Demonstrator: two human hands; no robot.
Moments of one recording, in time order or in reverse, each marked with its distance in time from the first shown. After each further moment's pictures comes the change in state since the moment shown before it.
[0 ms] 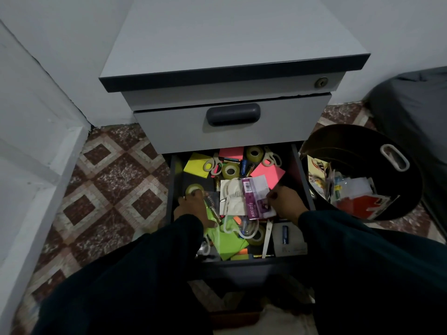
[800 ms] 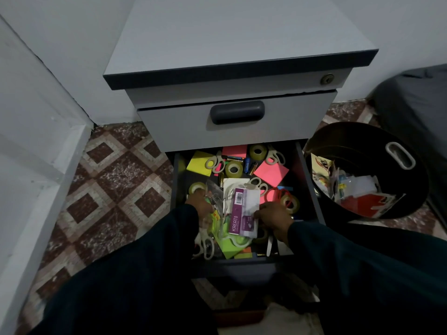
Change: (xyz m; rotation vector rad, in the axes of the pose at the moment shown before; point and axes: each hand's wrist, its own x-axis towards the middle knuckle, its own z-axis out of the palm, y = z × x) left_hand 0.013 -0.003 -0.007 -0.718 -0.155 -0.026; right_hand -0.027 -0.023 0.038 0.672 -0.107 0.264
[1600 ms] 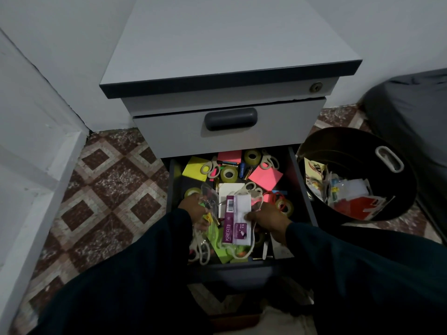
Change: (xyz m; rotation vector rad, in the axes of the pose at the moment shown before) left_hand -0.004 0.002 -0.003 -0.311 -0.070 -0.025; right_hand -0.007 -0.008 -0.009 0.000 -0.170 -0.053
